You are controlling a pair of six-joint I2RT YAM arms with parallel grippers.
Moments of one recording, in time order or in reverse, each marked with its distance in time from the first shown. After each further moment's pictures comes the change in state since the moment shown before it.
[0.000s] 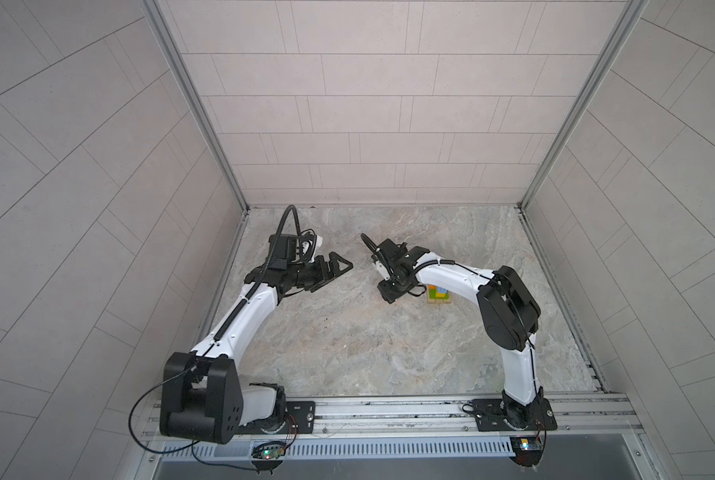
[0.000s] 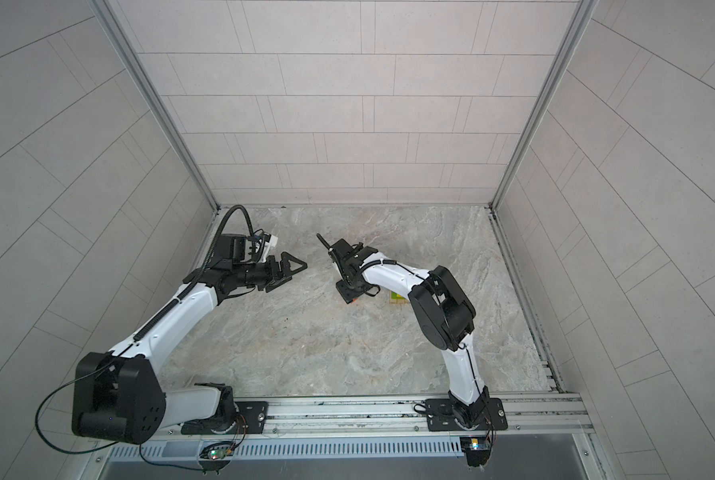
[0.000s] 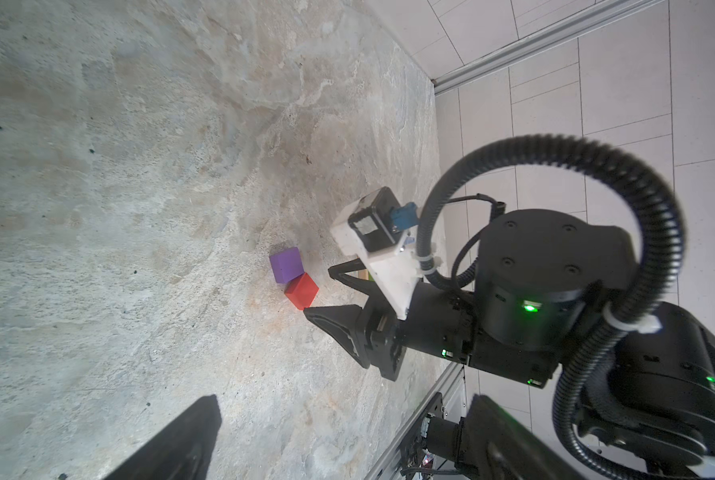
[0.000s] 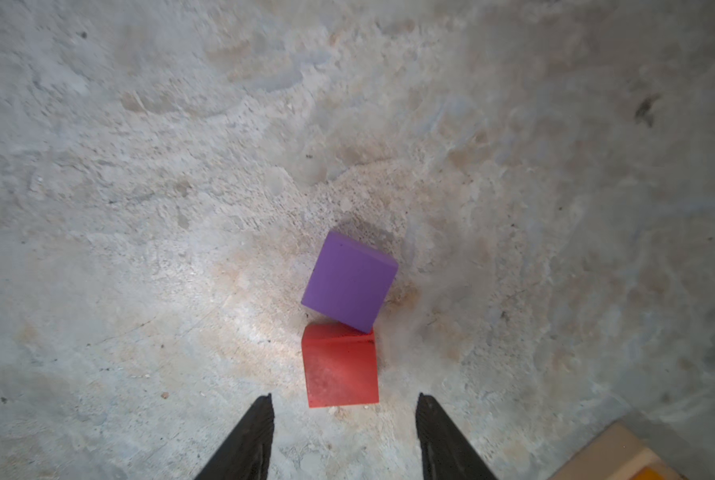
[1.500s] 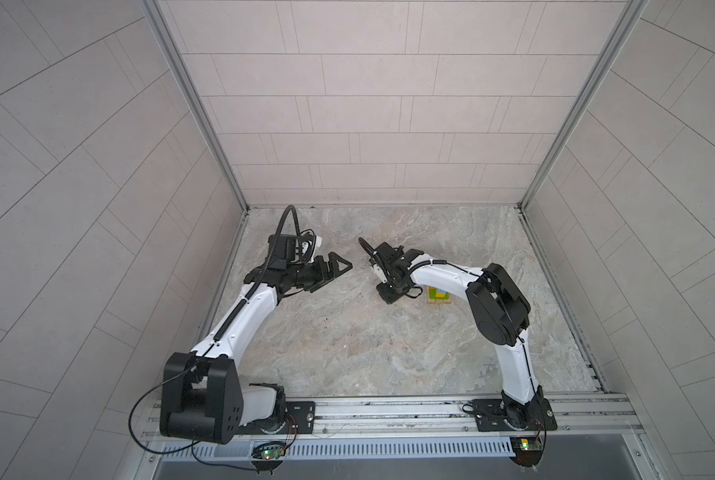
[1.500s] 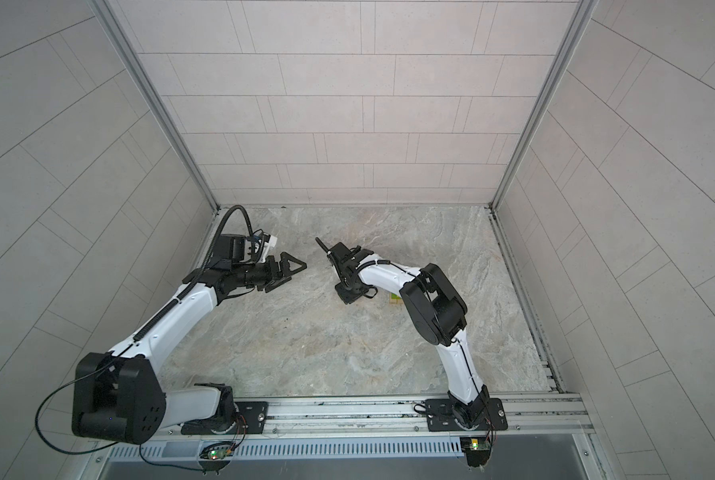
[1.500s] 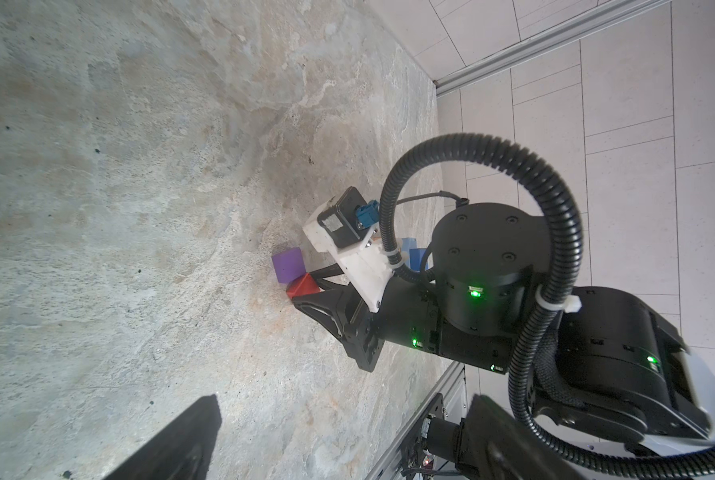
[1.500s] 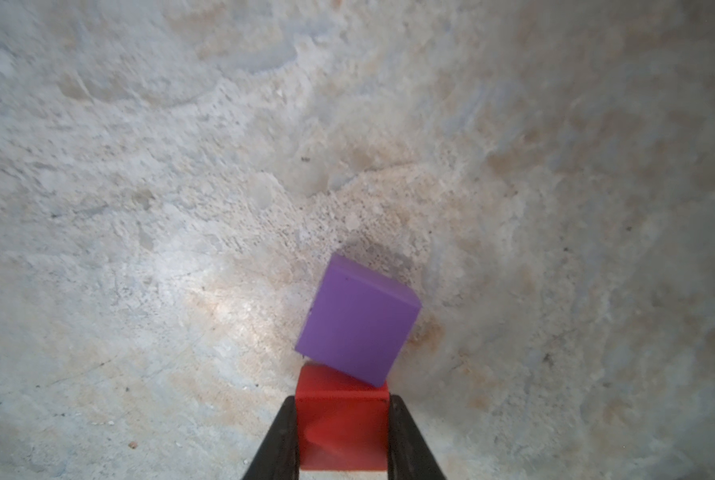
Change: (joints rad) left arm 0.005 0.000 0.000 -0.005 -0.001 0.002; right arm 0.000 0.061 0.017 0.023 -0.012 0.006
